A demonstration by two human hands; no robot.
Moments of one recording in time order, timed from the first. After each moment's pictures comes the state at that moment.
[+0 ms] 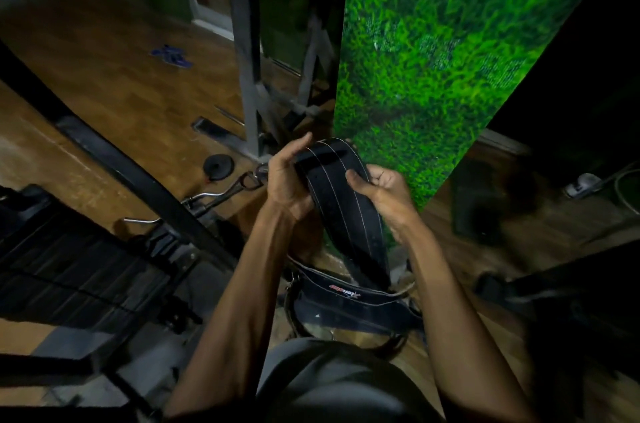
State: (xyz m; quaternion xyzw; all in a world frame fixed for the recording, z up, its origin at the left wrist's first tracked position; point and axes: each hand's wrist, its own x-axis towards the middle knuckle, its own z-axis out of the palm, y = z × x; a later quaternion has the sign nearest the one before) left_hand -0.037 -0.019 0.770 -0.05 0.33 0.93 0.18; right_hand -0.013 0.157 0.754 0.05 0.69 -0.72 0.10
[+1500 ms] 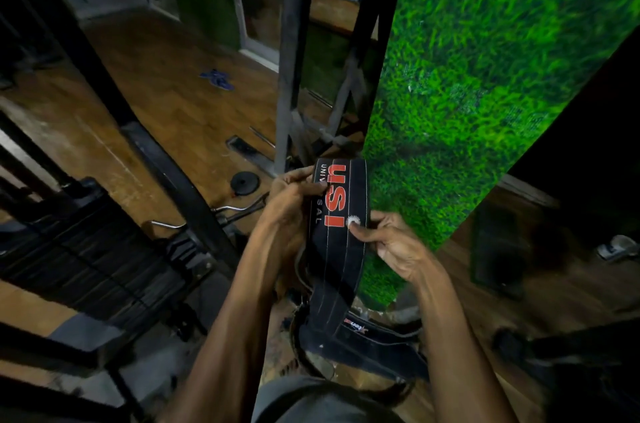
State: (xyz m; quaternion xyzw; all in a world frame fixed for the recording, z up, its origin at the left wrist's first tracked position) left_hand 0.000 -0.058 0.800 -0.15 0.49 0.85 0.07; right_hand 0.006 0.142 0.759 0.01 0.60 -0.75 0.27
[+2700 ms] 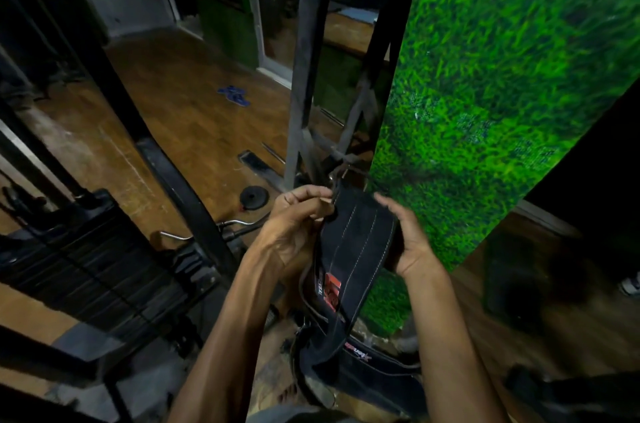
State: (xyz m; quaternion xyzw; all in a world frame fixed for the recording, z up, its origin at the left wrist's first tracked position) left_hand -0.009 -0.060 0.803 -0.09 0.50 0.86 0.03; right_hand -0.040 0.130 0.793 0.17 0.47 -0.82 0.28
